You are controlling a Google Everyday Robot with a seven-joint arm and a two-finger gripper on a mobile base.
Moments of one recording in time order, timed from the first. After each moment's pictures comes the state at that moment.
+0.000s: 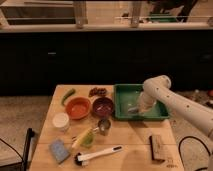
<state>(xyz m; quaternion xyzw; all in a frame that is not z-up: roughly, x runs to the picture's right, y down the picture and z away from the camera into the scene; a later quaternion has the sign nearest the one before) 0.222 0.119 0.866 -0.28 -0.07 -0.05 0.96</state>
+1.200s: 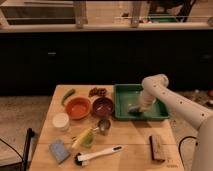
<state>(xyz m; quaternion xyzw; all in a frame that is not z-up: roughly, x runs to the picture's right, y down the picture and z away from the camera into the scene) 0.244 0.116 0.901 -0.30 -0.04 -0.03 0.95</state>
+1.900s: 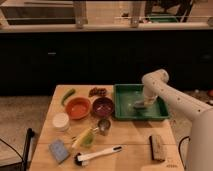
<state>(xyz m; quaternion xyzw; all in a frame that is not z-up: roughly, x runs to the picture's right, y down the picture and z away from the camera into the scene) 0.270 0.081 0.918 -0.28 0.03 0.00 0.96</state>
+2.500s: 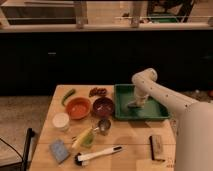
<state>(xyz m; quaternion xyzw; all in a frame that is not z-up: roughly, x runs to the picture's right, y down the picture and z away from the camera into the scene) 0.226 0.091 0.924 -0.29 0.02 -0.07 0.95</state>
